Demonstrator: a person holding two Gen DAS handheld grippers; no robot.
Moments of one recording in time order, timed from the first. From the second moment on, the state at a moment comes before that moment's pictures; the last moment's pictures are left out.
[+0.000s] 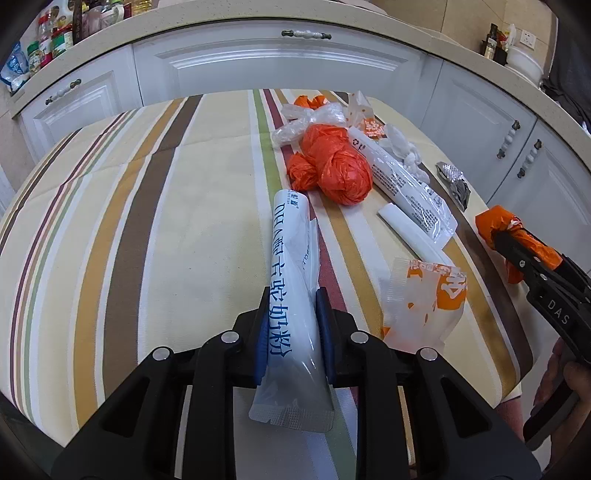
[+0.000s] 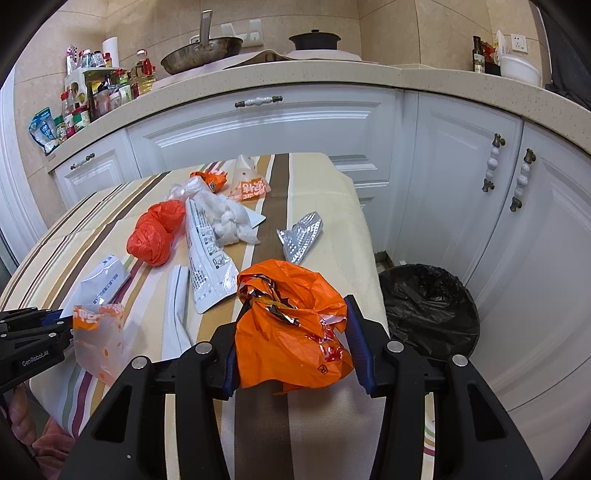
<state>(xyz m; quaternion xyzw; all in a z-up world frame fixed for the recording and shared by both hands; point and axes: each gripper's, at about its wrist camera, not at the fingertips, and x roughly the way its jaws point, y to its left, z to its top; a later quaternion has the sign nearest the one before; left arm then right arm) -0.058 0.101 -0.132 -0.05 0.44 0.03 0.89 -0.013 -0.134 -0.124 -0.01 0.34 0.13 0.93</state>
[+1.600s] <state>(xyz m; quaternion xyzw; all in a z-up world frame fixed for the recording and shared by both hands) 0.129 -0.185 -0.117 0.08 0.39 -0.07 0.91 0.080 -0.325 -0.135 0.05 0.30 -0.05 0.95</state>
